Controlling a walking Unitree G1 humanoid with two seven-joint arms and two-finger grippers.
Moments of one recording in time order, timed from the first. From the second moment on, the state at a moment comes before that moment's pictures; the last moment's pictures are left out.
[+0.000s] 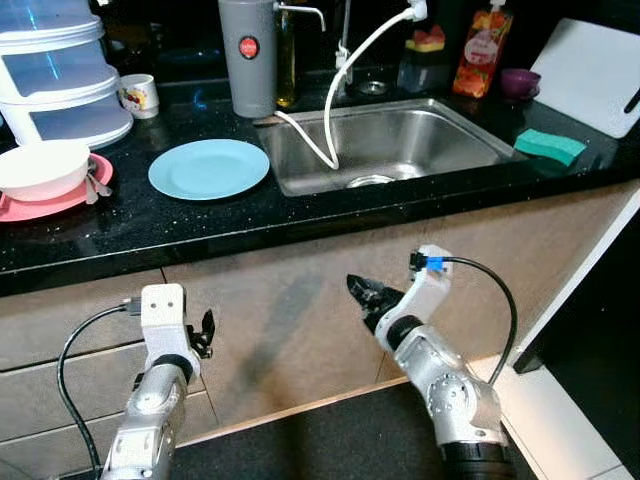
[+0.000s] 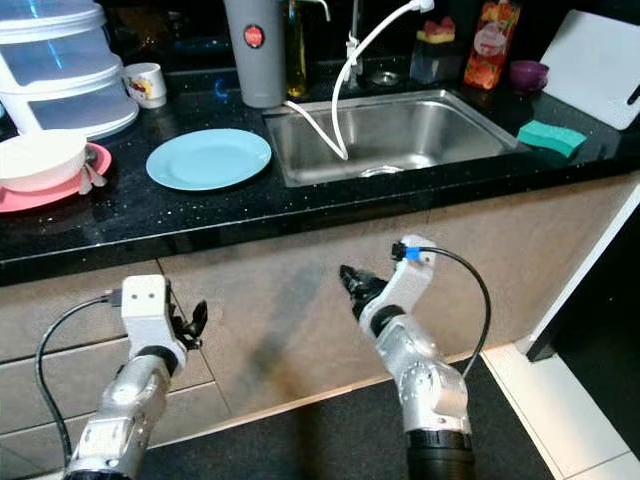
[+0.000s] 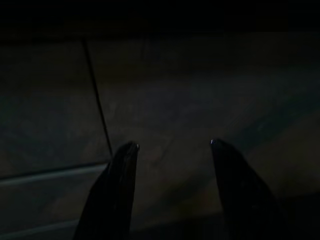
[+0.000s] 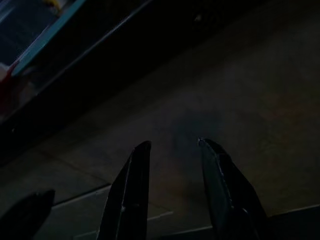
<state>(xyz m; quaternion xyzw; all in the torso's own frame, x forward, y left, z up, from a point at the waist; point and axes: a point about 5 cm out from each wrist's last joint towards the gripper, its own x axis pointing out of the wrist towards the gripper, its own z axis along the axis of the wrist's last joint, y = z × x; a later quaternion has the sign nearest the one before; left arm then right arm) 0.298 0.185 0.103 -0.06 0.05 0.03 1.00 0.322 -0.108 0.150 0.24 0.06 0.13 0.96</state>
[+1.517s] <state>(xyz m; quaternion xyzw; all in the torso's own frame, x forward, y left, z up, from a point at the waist) 0.301 0.191 0.127 -0.08 0.09 0.08 0.99 0.330 -0.117 0.190 0.30 -0.05 0.13 0.94</state>
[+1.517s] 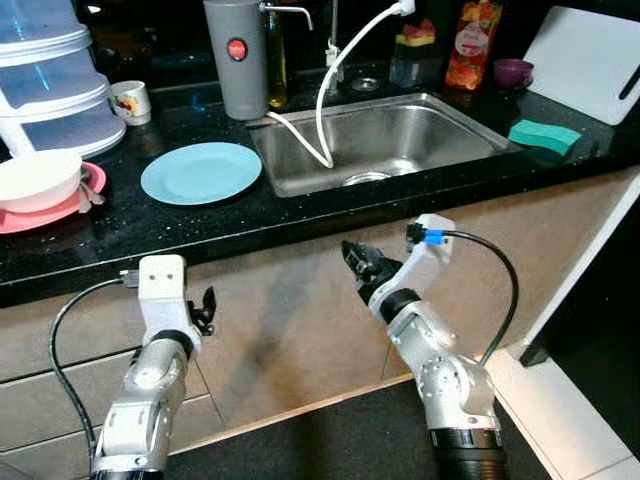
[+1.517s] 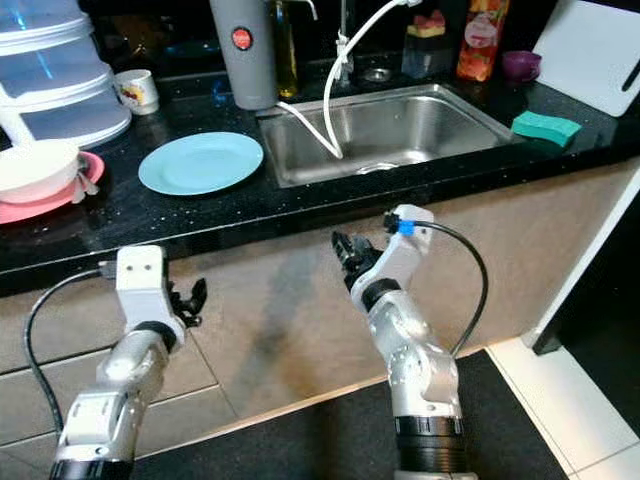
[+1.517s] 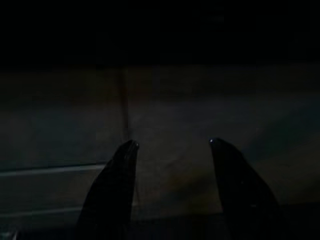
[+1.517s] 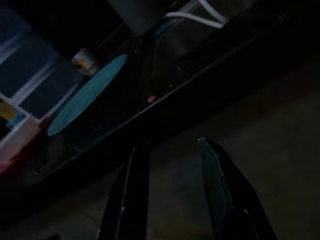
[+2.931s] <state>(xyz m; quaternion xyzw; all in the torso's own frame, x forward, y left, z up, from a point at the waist) 0.302 0.191 0.240 0.06 -0.14 0.06 0.99 0.347 -0.108 0.246 0.05 -0.16 0.11 0.98</state>
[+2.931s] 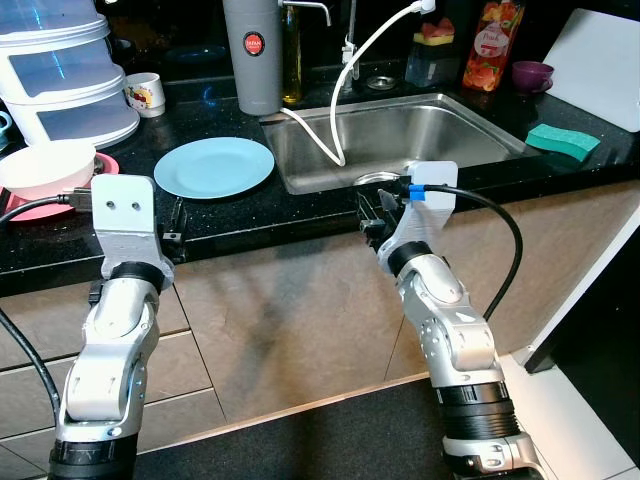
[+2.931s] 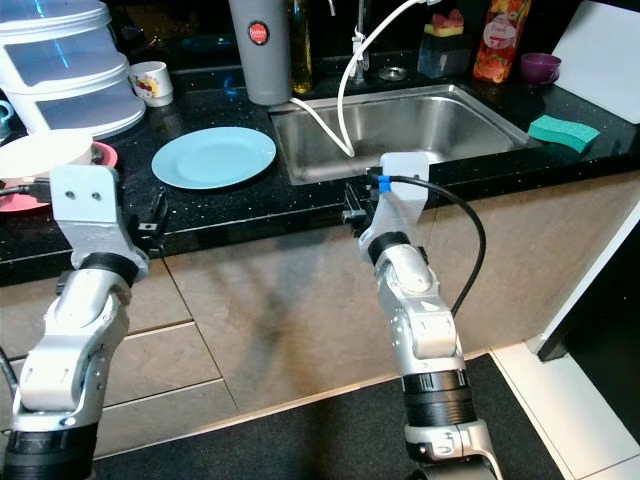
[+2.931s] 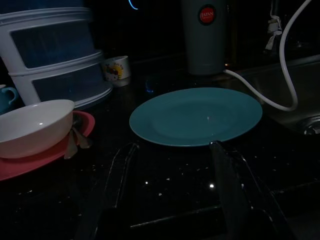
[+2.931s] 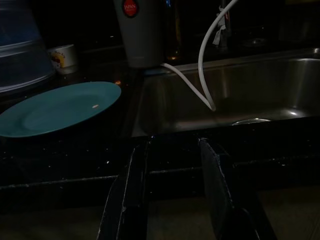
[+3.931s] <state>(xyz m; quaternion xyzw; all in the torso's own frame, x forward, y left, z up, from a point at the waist) 0.301 0.187 0.246 0.06 -0.15 0.04 0.99 0.349 -0.100 0.249 0.06 -0.17 0.12 0.98</state>
